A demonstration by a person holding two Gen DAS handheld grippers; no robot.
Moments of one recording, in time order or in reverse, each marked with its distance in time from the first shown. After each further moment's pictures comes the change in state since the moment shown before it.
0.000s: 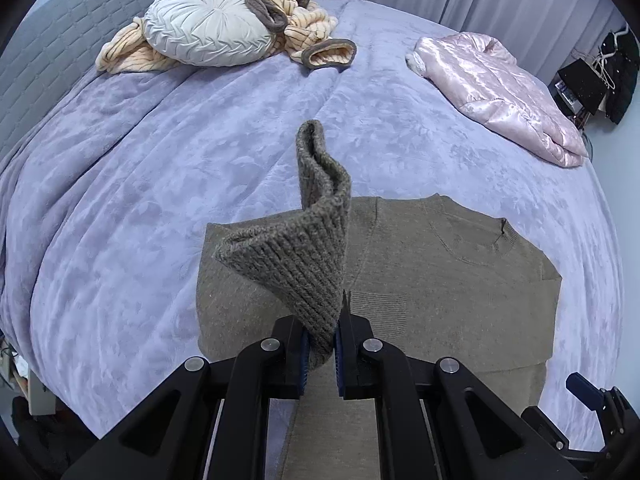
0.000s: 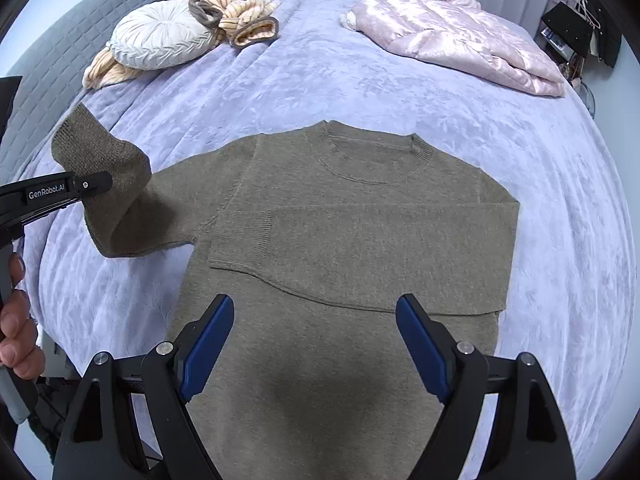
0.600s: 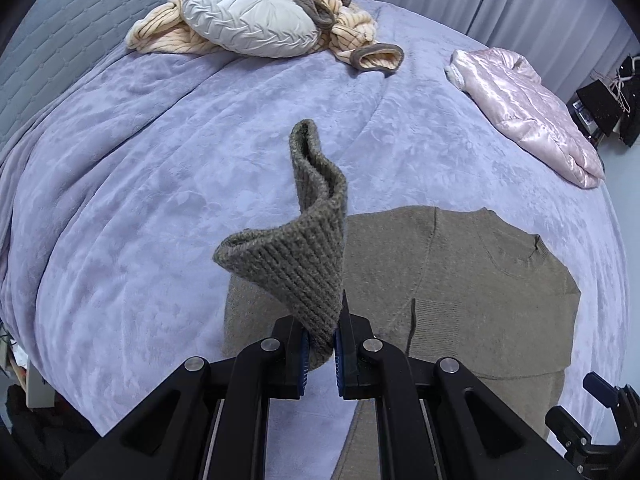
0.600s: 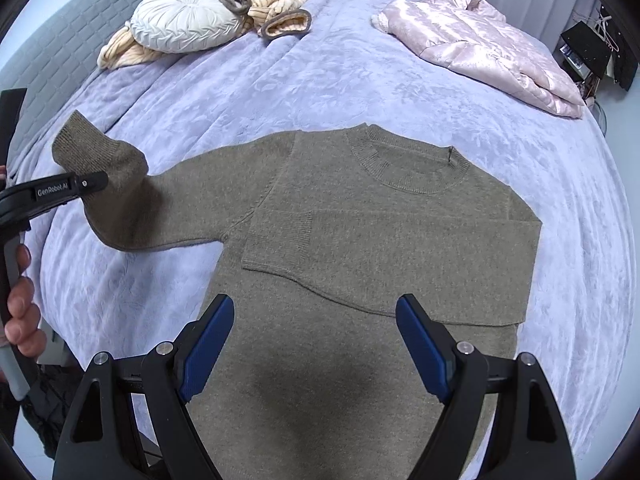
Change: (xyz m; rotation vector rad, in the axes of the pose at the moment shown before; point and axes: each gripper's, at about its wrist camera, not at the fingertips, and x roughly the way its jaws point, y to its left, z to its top) left arm 0.011 0.078 0.001 -0.063 -0.006 0.010; right arm 0.005 0.050 0.008 -0.068 0.017 -0.002
